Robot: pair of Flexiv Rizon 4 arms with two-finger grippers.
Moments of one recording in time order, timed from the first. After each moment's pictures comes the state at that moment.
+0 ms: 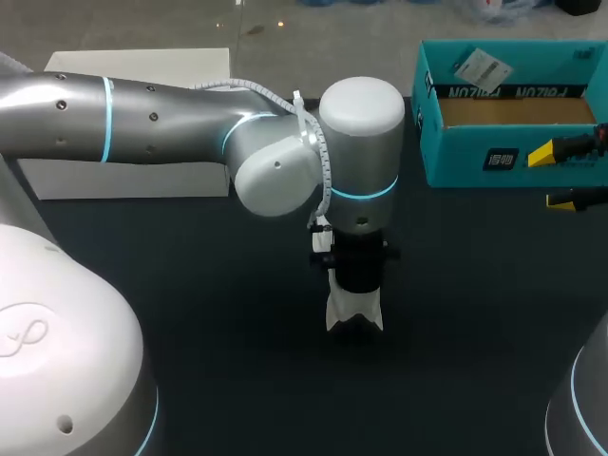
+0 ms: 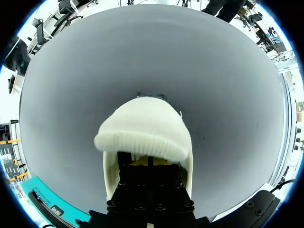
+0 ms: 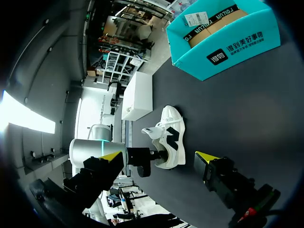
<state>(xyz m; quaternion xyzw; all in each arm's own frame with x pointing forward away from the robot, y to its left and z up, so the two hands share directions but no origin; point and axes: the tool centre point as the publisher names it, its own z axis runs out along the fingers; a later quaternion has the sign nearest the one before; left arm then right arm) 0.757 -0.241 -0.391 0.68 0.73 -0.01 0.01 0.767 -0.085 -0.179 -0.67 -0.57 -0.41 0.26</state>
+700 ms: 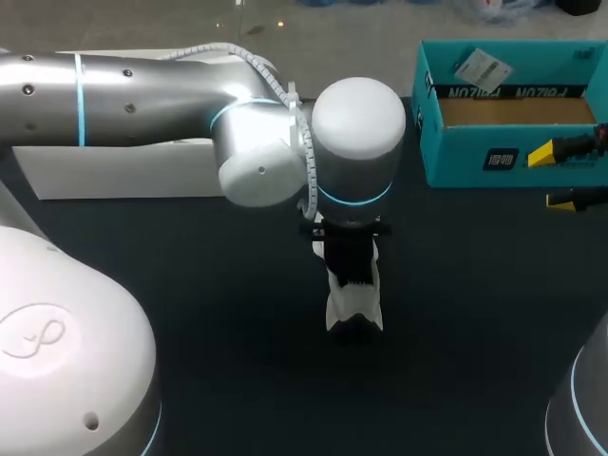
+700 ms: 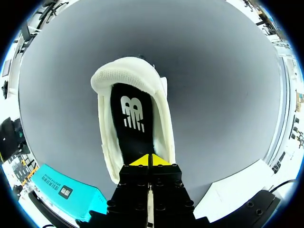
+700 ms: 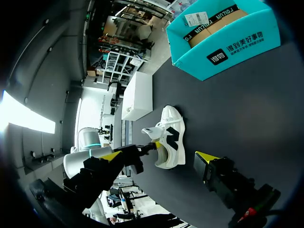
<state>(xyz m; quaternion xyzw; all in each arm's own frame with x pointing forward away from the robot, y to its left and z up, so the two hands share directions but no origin) 0.800 -0.225 -0.350 0.70 0.70 0.09 0.10 0.767 -0.085 -0.179 -0.67 -0.57 -0.41 0.26</state>
